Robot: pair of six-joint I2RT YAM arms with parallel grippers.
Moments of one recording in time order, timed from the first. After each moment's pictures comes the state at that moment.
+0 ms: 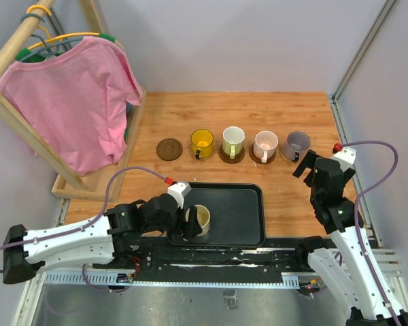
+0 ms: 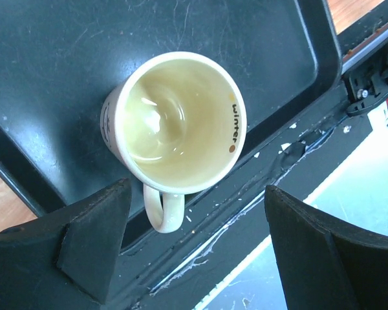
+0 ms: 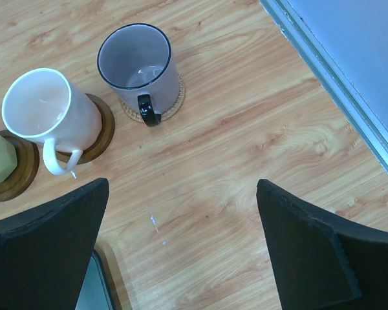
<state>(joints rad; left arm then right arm) -1.17 0.77 0.54 -0.47 -0.14 -0.73 0.21 0.62 0.68 -0.54 0.54 0.40</state>
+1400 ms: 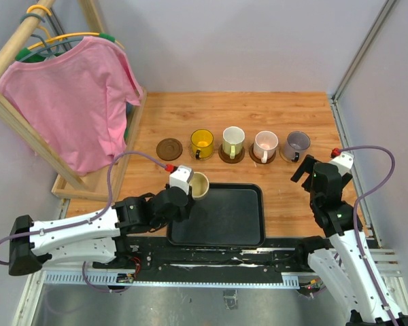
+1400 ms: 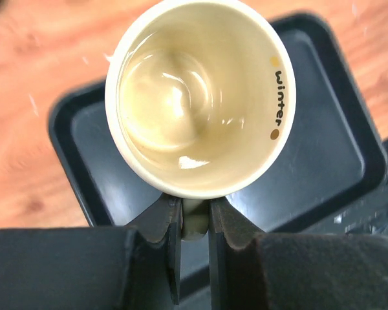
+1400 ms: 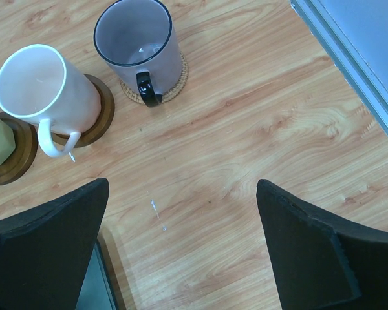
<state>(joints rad) -1.22 0.92 0.67 -0.46 -0.49 -0.65 0.21 0.58 0.63 -0.57 0.51 0.43</state>
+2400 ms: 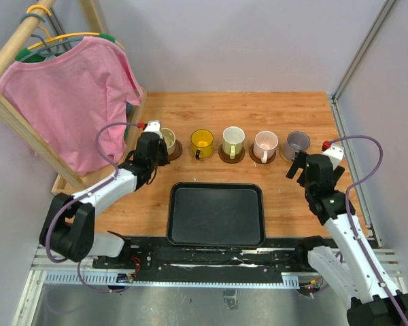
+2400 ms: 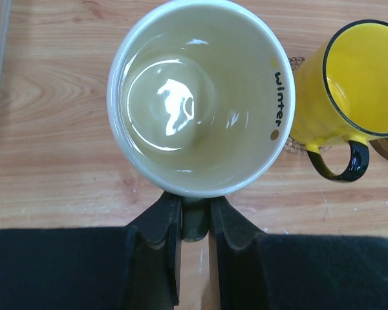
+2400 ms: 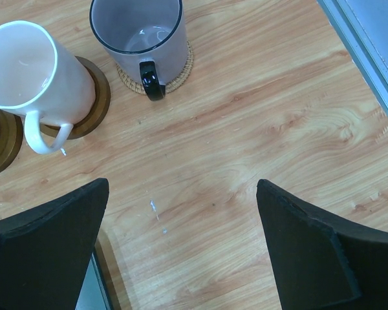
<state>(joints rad) -0.40 1.32 0.72 0.05 -0.25 -0.32 0.21 0.71 0.63 -0.51 0.49 0.41</state>
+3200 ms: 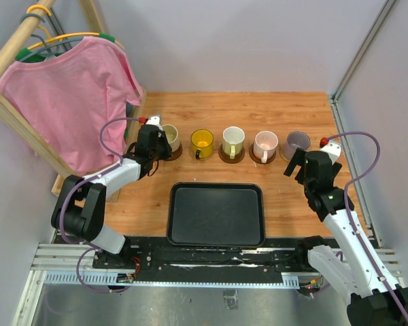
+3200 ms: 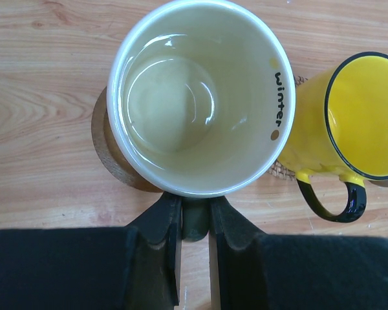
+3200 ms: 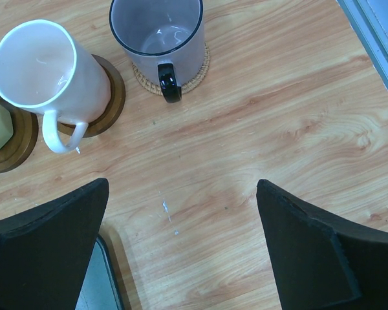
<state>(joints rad) -0.32 1.51 0.82 0.12 -0.10 -0.36 0.21 0.76 0.66 -0.48 0.44 0.41</state>
